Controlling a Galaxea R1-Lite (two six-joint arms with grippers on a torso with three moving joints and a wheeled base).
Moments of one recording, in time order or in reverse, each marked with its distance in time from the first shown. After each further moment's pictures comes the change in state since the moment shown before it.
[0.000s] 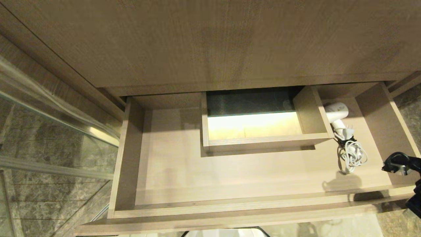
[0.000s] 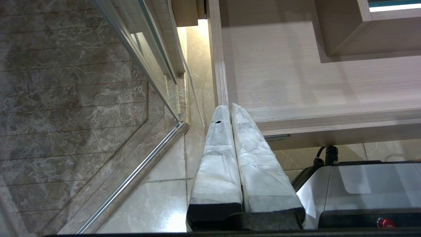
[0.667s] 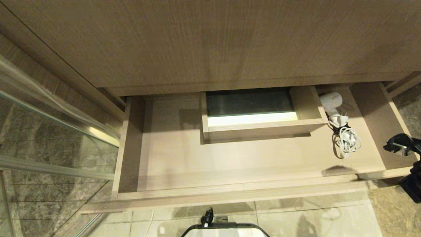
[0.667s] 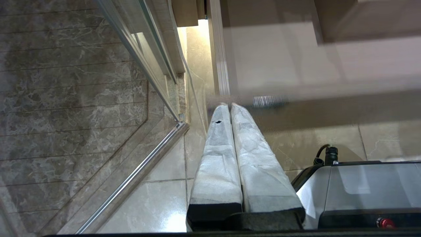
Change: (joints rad) left arm 0.000 0.000 0.000 0.000 0.000 0.001; right arm 0.008 -0.023 -0.023 -0.205 0.054 0.086
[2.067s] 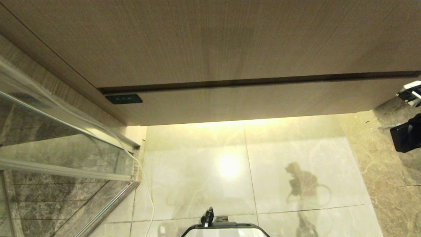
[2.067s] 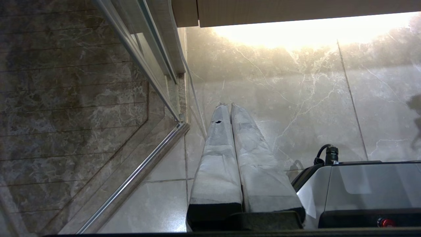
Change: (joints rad) left arm 0.000 0.000 0.000 0.000 0.000 -0.001; right arm 0.114 -0.162 0.005 -0.391 0.145 0.197
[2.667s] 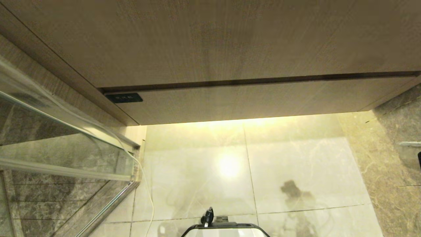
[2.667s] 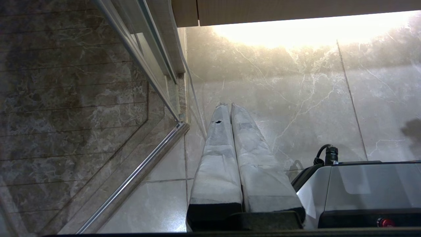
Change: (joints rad) left arm 0.000 0.000 0.000 0.000 0.000 0.000; right arm 0.065 -0.301 0.149 0.099 -0.007 0.006
